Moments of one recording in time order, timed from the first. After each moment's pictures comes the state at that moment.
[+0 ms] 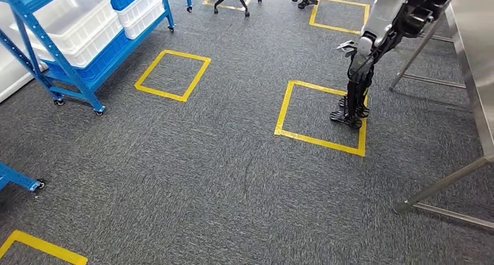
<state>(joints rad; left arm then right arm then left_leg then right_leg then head) -0.15 -0.03 -1.44 -0.14 1.32 0.12 -0.34 -0.12 0.19 -1.27 -0.18 0.99 -0.04 0.01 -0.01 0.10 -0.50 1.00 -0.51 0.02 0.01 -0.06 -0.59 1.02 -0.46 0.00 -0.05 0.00</state>
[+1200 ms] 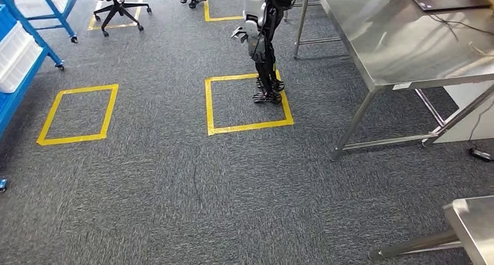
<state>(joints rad) -0.13 -0.03 -1.45 -0.14 1.36 0.11 -0.38 -0.12 0.19 -1.29 -0.18 1.01 -0.03 0.02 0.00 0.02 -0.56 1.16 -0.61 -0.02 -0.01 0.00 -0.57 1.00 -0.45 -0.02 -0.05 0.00</state>
